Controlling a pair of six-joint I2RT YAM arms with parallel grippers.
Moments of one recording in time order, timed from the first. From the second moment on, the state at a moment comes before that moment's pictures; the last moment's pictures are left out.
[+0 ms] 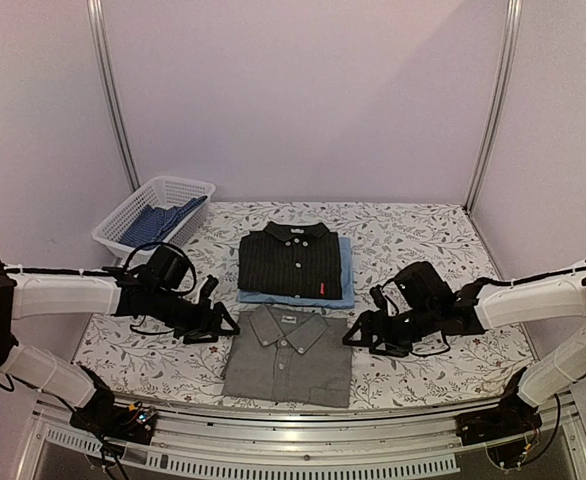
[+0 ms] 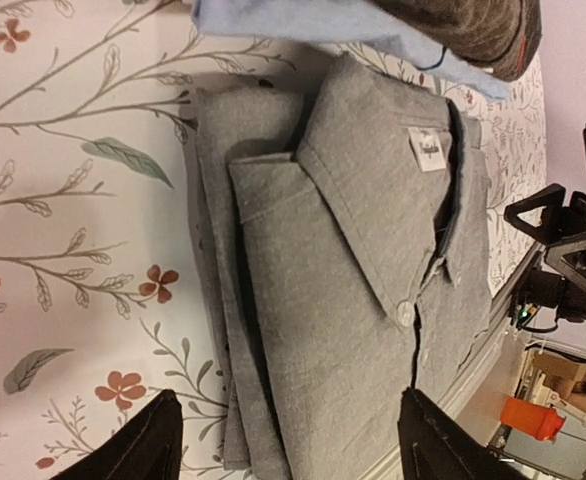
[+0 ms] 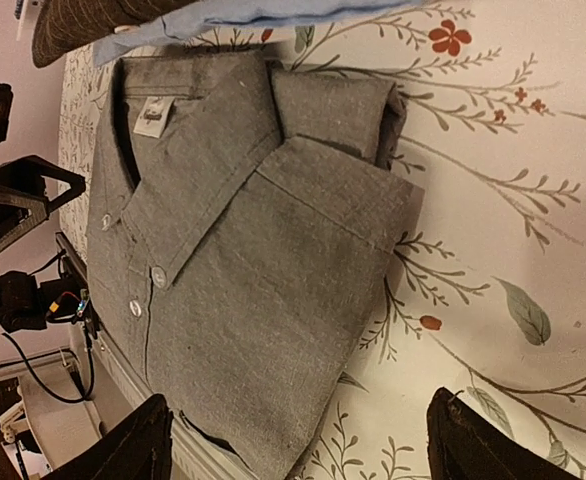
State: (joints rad) left arm -0.57 1.35 0.63 -0.28 0.47 -0.64; right arm 0.81 1.41 0.62 -0.07 -0.37 0.86
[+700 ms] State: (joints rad) left arm -0.76 1.50 0.61 -0.20 0.47 -0.72; right arm 0.91 1.63 0.66 0.16 -0.38 0.98
